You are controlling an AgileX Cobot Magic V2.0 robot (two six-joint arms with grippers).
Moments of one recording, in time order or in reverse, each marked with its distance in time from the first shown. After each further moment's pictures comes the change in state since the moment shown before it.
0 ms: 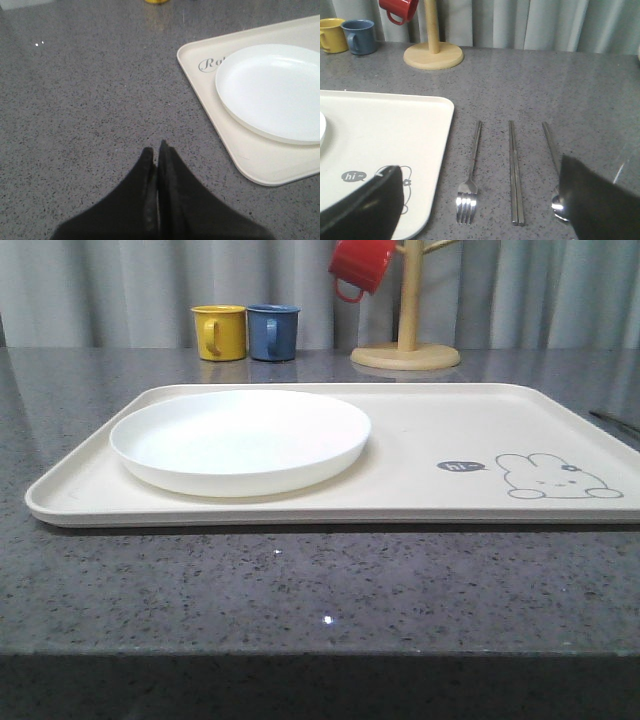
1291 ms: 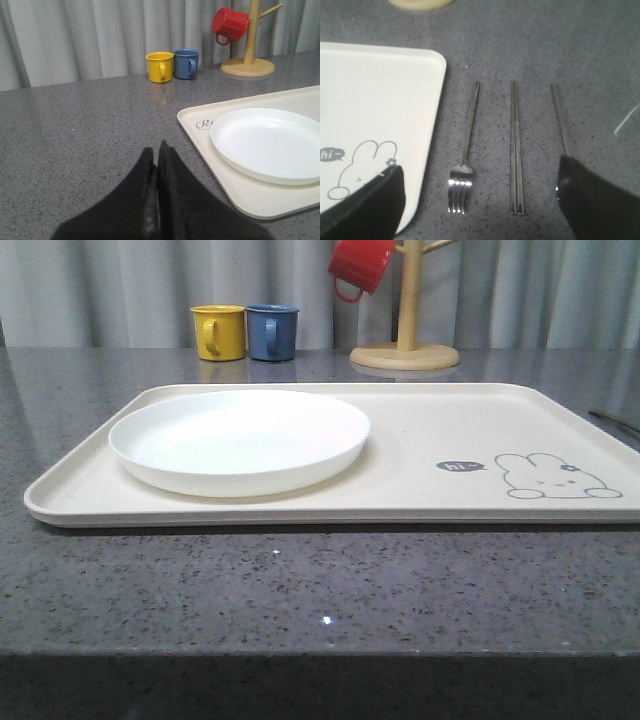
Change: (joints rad) left arm 0.000 -0.350 0.169 0.000 -0.130 0.000; right arm 0.000 0.459 -0.228 -0.025 0.115 0.000
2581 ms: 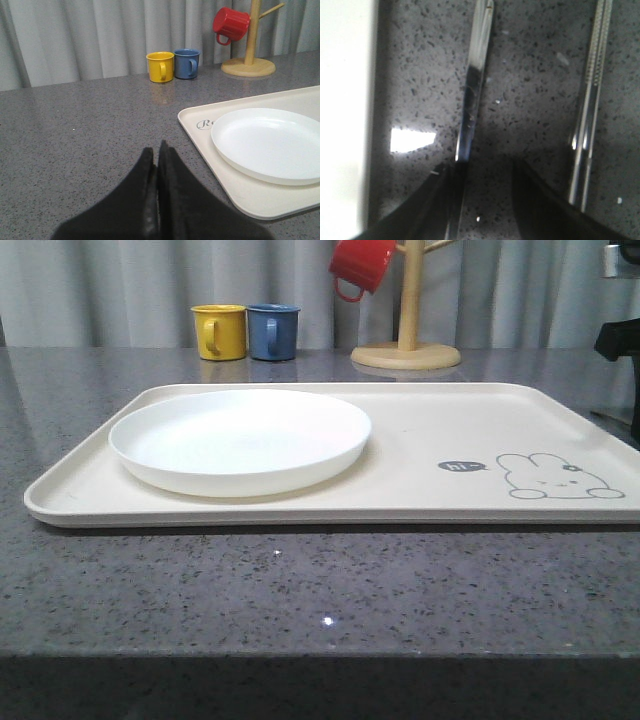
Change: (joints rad) left arm 0.000 0.000 0.000 0.000 0.000 0.000; right arm 0.016 0.897 -0.496 -0.010 0.272 0.000
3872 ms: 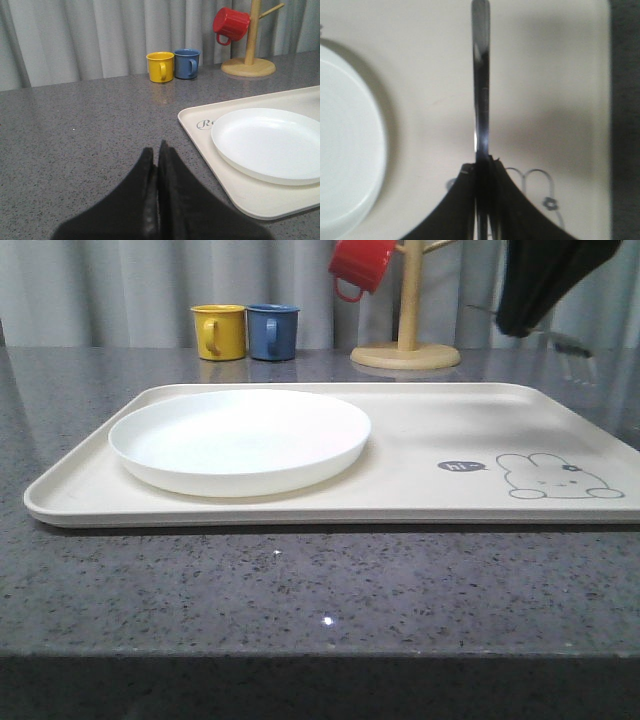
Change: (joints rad) left arm 0.000 0.000 0.000 0.000 -0.001 0.000; right arm 0.407 -0.050 -0.235 -0.042 0.145 0.499
